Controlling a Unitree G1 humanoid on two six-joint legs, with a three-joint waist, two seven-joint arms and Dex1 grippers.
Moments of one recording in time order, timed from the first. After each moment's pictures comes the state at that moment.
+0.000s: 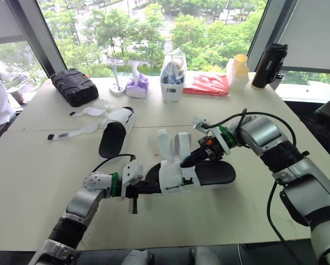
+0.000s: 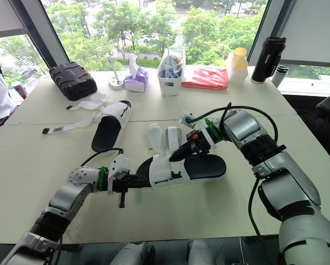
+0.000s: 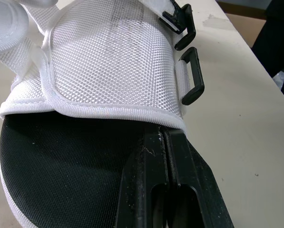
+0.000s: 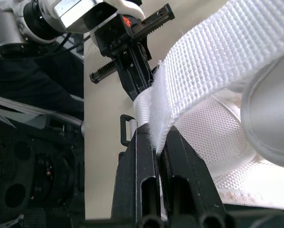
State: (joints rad) left arm -0.31 0.46 -0.22 0.11 -0.29 0.10 -1.22; right arm -1.06 -0.67 0.54 0.35 0.37 0.91 1.56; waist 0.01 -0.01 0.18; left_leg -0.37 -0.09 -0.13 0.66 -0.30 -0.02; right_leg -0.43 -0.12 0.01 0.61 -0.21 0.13
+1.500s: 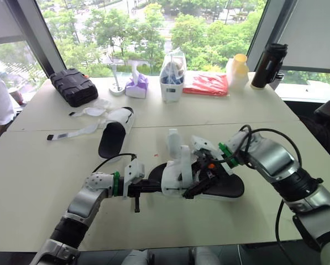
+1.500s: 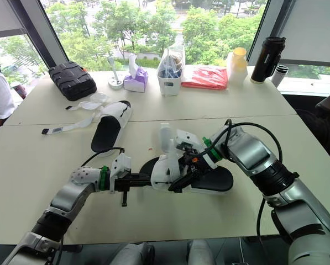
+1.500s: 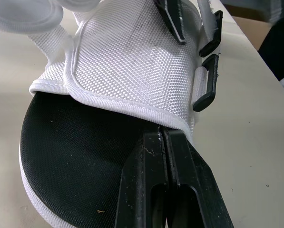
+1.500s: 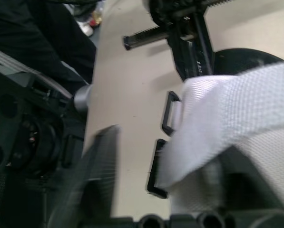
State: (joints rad) left arm -0.31 0.45 -0.22 0.10 -0.29 0.12 -1.19; right arm -0.80 -0.78 0.44 -0.14 0.38 0.87 1.47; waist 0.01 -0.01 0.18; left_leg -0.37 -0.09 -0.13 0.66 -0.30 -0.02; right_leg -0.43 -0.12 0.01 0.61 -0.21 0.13
